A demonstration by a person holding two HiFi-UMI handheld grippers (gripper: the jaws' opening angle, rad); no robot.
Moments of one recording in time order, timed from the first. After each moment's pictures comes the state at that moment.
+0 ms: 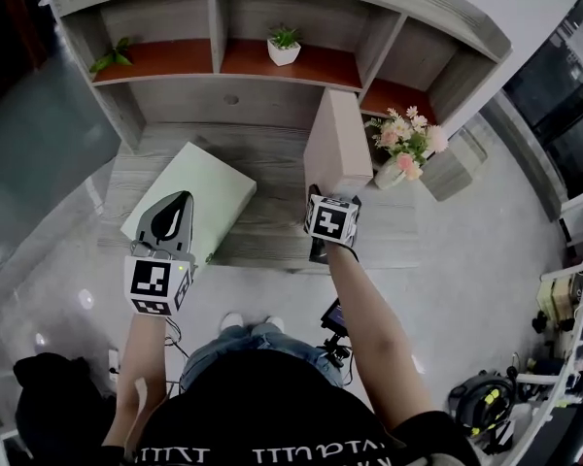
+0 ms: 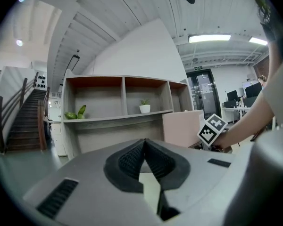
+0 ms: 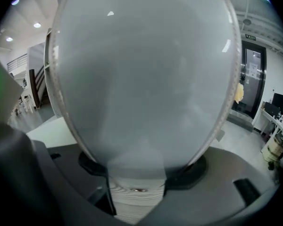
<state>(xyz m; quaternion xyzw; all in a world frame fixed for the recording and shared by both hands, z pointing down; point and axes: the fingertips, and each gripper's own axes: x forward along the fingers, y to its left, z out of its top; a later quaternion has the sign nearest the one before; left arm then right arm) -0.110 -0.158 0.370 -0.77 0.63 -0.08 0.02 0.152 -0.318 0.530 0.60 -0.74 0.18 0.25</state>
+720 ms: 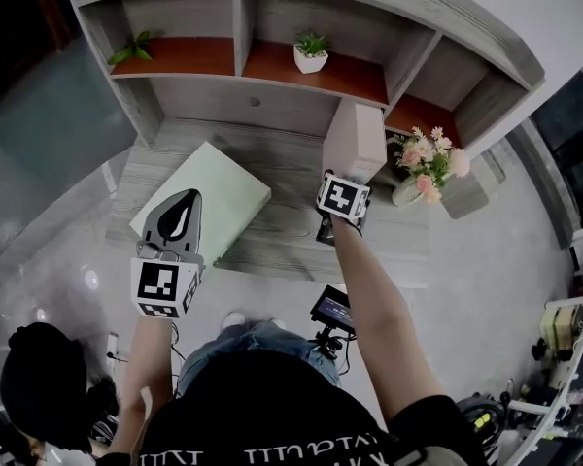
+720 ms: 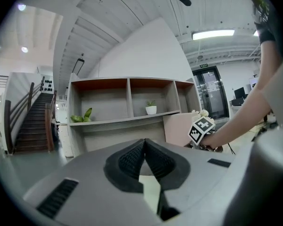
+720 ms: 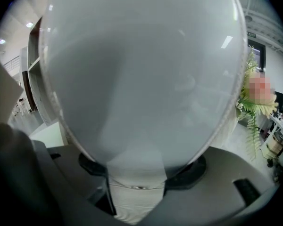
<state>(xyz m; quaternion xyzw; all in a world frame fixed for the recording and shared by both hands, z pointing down) -0.119 -0.169 0.360 -0.74 0.66 -0.08 0.03 0.133 -0.395 0.540 0.60 -0.73 0.20 0.26</state>
